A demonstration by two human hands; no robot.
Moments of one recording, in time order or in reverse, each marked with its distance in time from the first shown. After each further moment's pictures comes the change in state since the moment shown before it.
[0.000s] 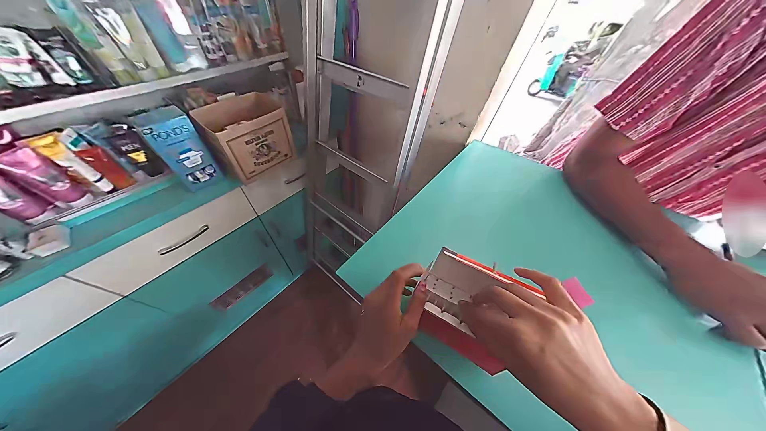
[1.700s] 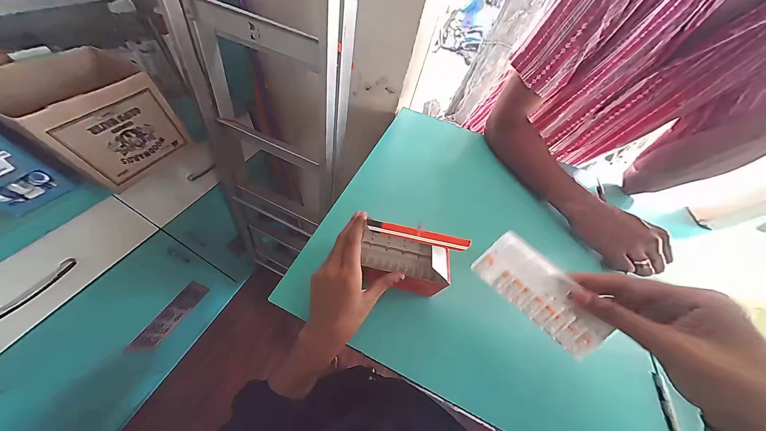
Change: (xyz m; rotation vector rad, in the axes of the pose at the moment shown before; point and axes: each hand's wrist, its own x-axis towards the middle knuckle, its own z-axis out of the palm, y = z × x) left_hand 0.048 -0.025 0.010 0.256 -0.261 -0.026; right_hand -0.084 0.061 -0.075 0.767 0.072 0.962
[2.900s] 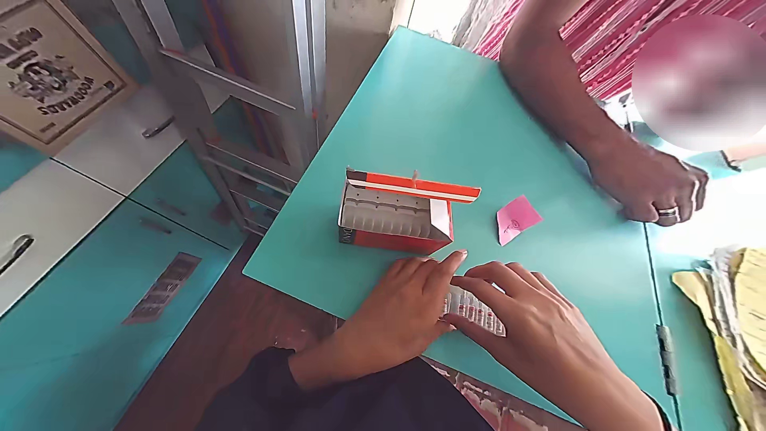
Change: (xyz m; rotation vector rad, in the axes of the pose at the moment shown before) left_hand -0.039 0.048 0.030 -0.281 -0.576 0.236; right_hand -0.022 0.003 0.101 -0.778 -0.222 -0.337
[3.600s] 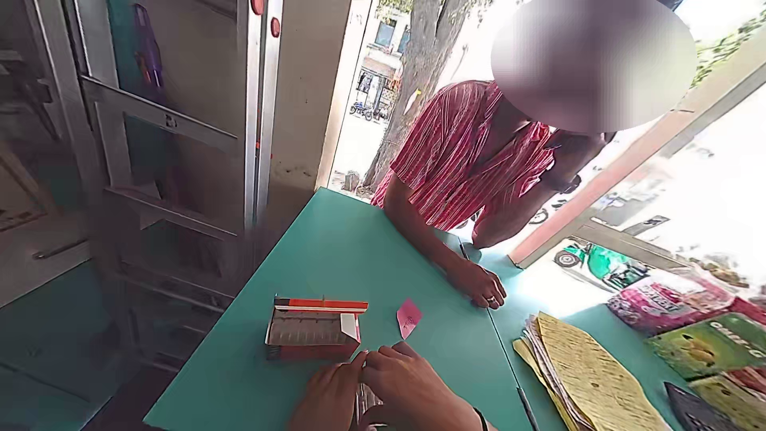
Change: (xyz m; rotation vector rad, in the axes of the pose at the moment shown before) left_hand -0.005 -0.013 0.010 0.068 0.041 -0.002; right_hand 0.042 -0.008 -0.016 -0.052 -0.350 -0.064
